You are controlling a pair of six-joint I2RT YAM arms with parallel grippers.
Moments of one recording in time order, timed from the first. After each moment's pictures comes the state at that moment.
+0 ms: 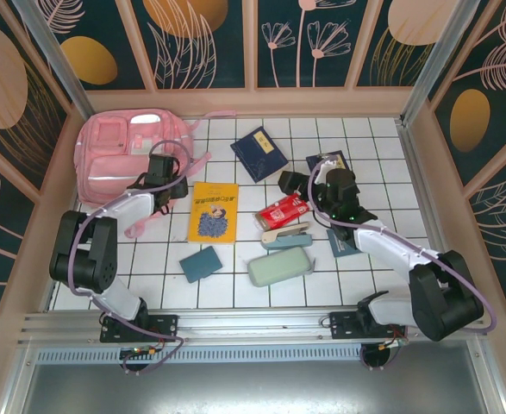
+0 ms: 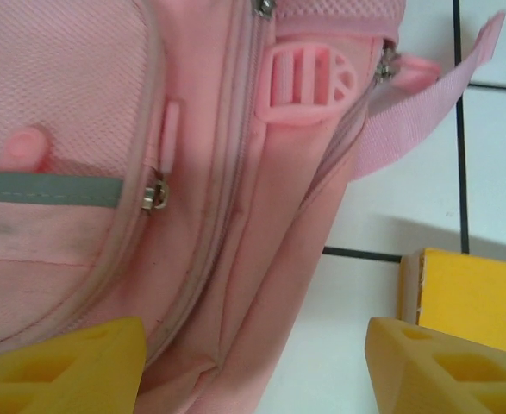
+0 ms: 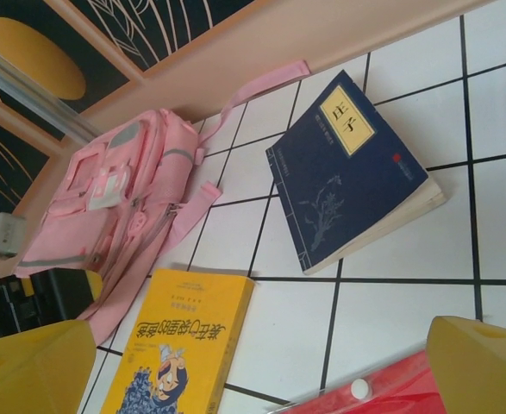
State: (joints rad) left arm -0.22 1.65 0.93 -0.15 -0.21 -0.28; right arm 0.45 1.28 0.65 0.32 -0.16 0.60
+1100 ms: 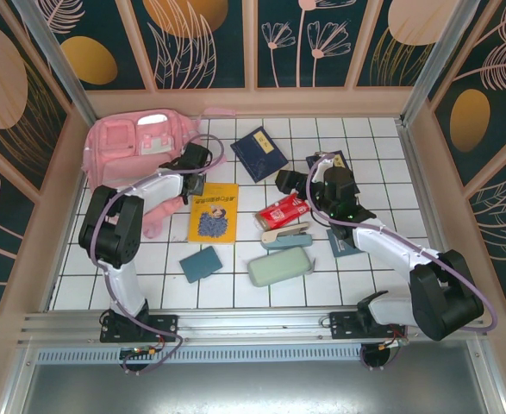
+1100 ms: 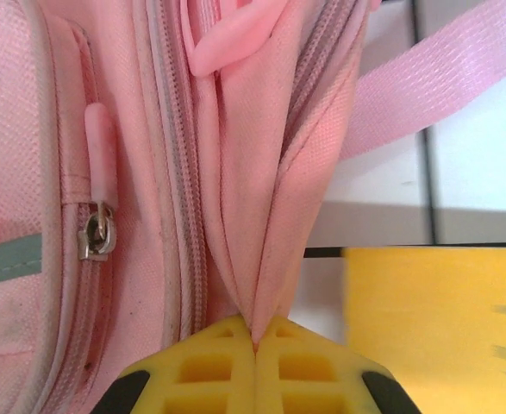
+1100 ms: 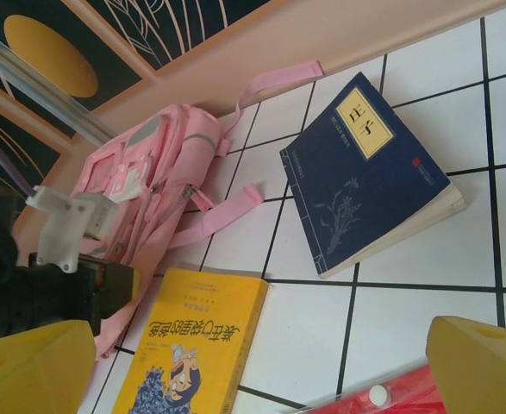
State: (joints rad) left arm -0.38 1.87 1.25 -0.46 -0.39 -0.21; right arm 0.47 1.28 0.67 0.31 -0.16 0.60
